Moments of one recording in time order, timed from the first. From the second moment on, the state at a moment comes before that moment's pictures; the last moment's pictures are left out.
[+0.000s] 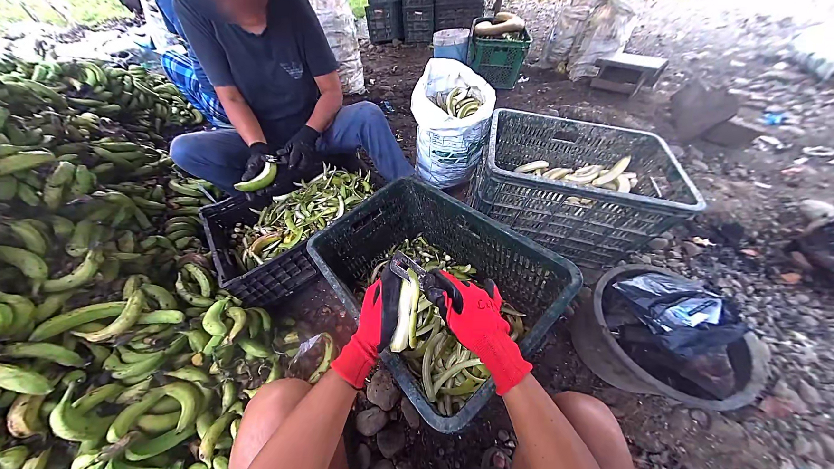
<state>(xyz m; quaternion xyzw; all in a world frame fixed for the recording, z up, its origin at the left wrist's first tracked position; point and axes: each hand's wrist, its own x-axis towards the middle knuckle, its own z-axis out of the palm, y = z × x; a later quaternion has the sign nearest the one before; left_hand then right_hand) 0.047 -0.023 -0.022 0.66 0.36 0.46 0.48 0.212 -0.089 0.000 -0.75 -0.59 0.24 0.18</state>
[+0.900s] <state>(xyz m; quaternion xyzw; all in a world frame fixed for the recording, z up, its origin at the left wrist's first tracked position) 0.033 0.000 -0.020 0.58 0.37 0.41 0.59 0.197 -0.097 -0.022 -0.69 -0.66 0.23 0.17</state>
